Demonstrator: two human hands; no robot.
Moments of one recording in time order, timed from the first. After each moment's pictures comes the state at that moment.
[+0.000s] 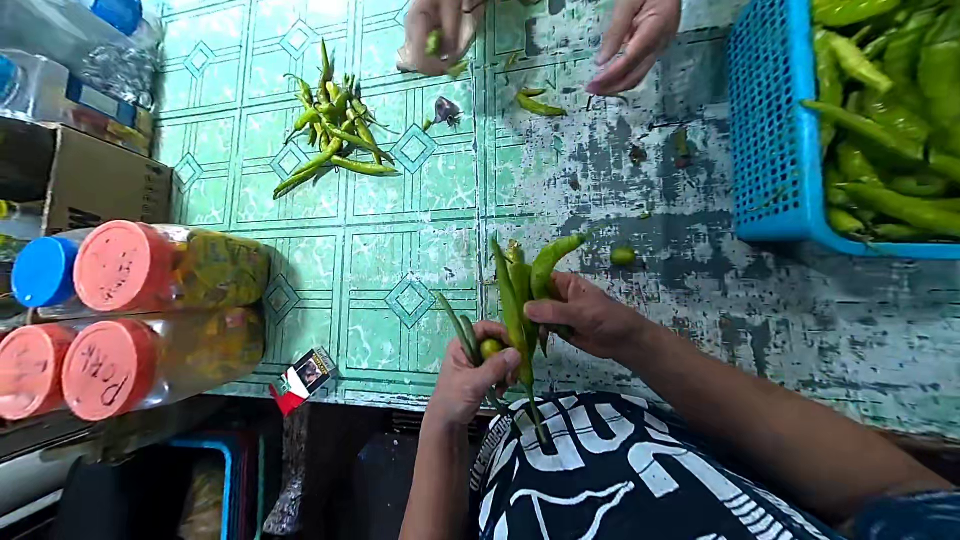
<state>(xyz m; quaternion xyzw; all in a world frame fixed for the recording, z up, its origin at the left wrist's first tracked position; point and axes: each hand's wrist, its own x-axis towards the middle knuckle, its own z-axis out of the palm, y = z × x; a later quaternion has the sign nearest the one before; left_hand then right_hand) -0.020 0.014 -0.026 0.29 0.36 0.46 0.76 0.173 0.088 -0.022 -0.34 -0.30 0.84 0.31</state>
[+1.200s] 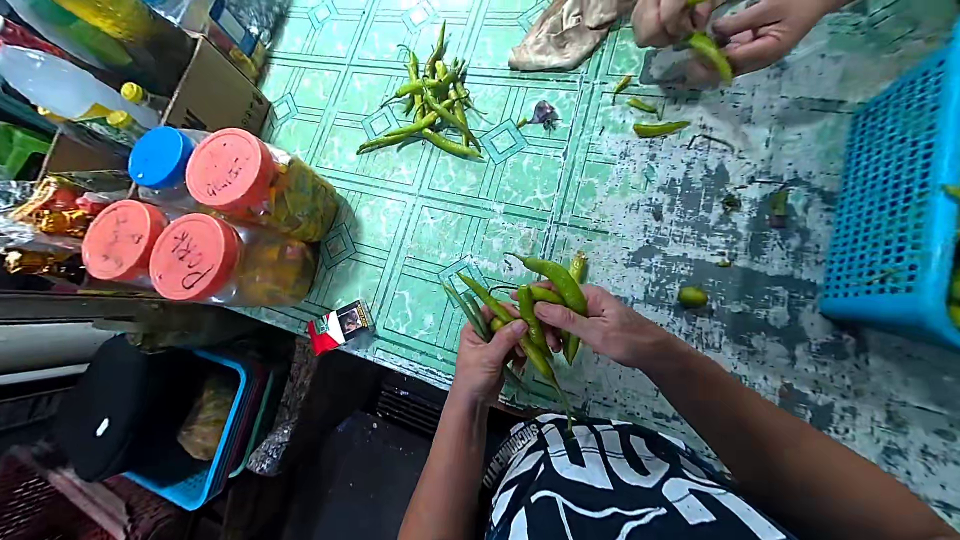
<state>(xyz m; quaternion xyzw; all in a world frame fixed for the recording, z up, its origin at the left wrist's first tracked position) -0.034 0.006 -0.027 0.14 0.43 0.62 0.64 0.128 0.101 -0.006 -0.29 -0.53 0.78 0.19</state>
